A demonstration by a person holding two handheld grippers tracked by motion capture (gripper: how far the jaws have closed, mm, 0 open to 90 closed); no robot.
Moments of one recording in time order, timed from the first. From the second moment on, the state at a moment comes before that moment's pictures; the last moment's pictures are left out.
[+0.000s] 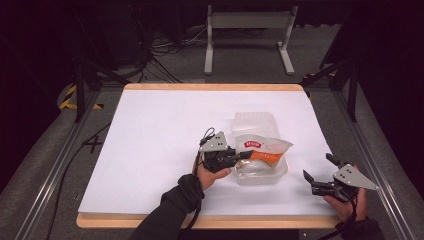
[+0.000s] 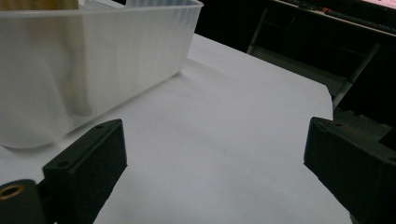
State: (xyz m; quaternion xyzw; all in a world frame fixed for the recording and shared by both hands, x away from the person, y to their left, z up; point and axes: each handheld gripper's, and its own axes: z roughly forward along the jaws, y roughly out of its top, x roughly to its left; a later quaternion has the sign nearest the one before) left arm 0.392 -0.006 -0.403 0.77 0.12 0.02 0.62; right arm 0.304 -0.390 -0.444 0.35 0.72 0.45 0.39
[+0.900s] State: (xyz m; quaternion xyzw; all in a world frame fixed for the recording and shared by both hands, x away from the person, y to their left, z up) left arm 0.380 0.001 -0.362 0.80 0.08 0.09 0.59; right arm 0.304 -0.390 -0.444 0.35 0.72 0.45 0.40
